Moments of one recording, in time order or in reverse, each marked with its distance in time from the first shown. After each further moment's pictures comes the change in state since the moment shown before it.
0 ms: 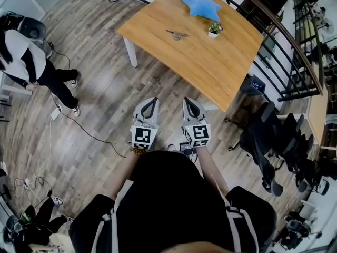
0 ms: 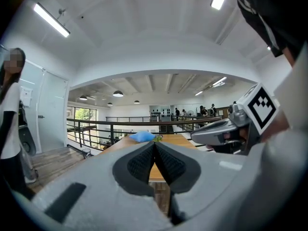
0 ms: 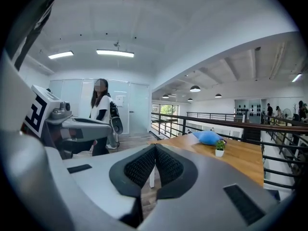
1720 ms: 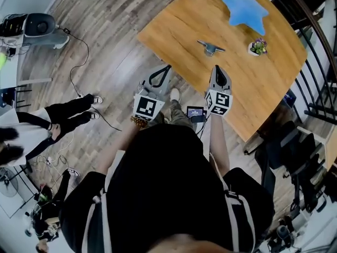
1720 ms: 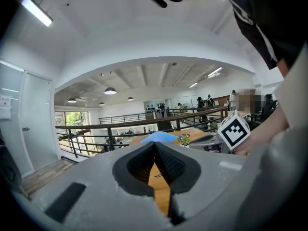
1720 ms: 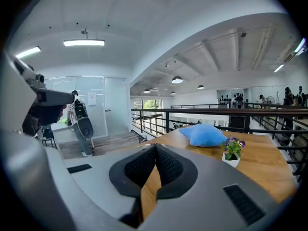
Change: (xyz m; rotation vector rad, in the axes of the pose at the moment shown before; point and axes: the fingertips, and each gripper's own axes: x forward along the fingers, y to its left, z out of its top) left arm 0.272 0.234 0.034 0.113 0.050 -0.090; right arm 0.347 -0.193 0.001 0.128 0.057 -0.197
